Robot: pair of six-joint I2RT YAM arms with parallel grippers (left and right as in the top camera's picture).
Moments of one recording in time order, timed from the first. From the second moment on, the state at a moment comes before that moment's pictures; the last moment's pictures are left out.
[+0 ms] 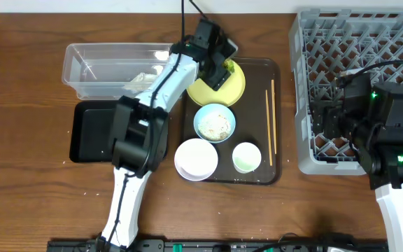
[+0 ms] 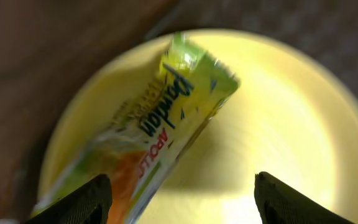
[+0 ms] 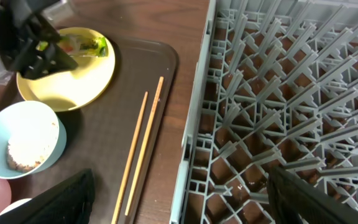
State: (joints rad) left arm -0.40 2.36 1.94 -0.67 0.16 0.36; right arm -0.02 1.08 1.05 -0.71 -0.17 -0.10
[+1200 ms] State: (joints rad) left arm -0.39 2.43 1.94 -0.58 0.18 0.35; right arm -0.02 1.08 1.05 -0.73 -0.17 -0.10
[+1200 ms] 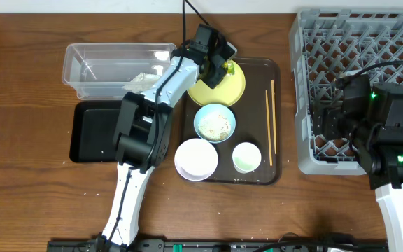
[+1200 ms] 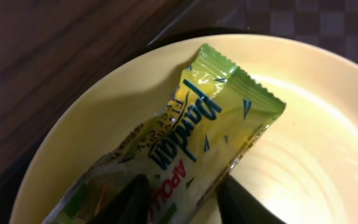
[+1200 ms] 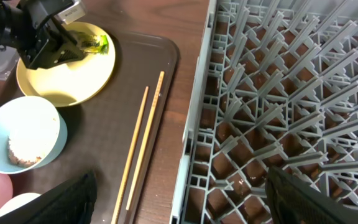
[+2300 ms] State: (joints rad) left arm -0.20 1.98 1.94 -1.02 0.15 0.58; right arm -0.02 1.08 1.05 -0.71 -0.17 -0.10
